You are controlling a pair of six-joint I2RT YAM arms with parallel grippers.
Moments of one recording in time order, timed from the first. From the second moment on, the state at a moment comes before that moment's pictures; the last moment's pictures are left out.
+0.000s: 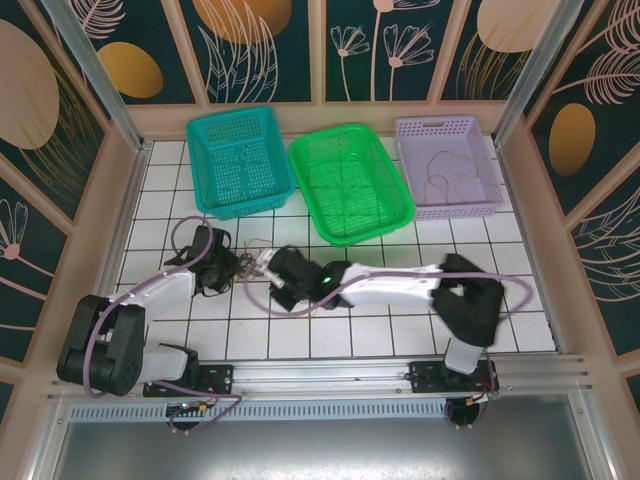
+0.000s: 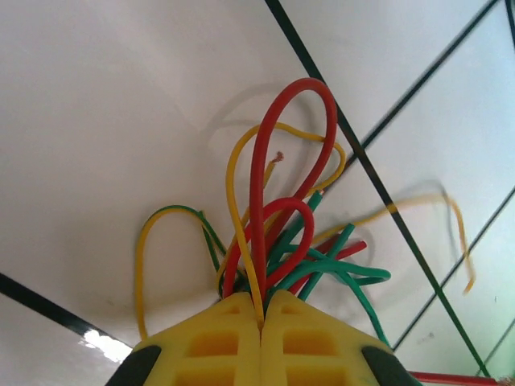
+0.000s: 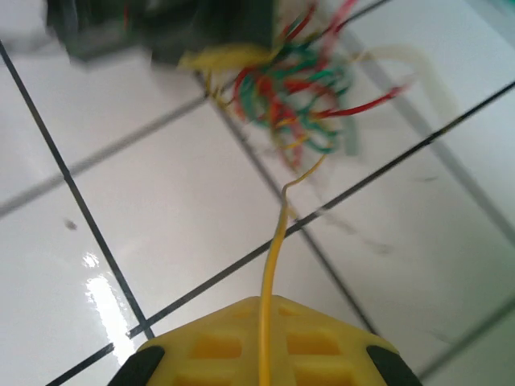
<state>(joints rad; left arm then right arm) -0.25 1.31 0.52 -0.23 0.01 -1.22 1.15 1.65 1.08 -0.20 0.09 0.09</state>
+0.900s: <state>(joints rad) -0.25 1.30 0.54 -0.24 -0.04 -1.23 0.70 1.00 1.30 -0.34 0.00 0.26</state>
